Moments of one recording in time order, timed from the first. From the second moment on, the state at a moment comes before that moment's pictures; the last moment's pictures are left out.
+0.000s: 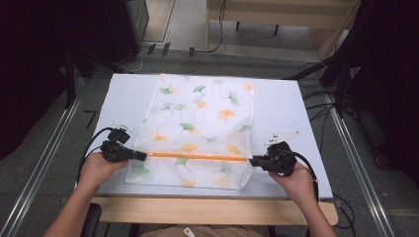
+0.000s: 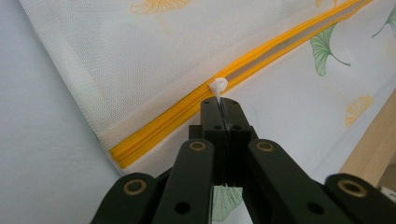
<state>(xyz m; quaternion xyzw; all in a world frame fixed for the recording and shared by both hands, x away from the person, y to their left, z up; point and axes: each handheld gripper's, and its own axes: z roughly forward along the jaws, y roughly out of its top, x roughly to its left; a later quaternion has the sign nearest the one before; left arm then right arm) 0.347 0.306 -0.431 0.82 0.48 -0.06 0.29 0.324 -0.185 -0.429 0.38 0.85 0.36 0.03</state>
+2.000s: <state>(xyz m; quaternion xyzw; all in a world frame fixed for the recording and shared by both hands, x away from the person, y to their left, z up) 0.341 0.336 -0.428 0.81 0.51 -0.04 0.29 0.325 -0.185 -0.430 0.38 0.85 0.35 0.02</state>
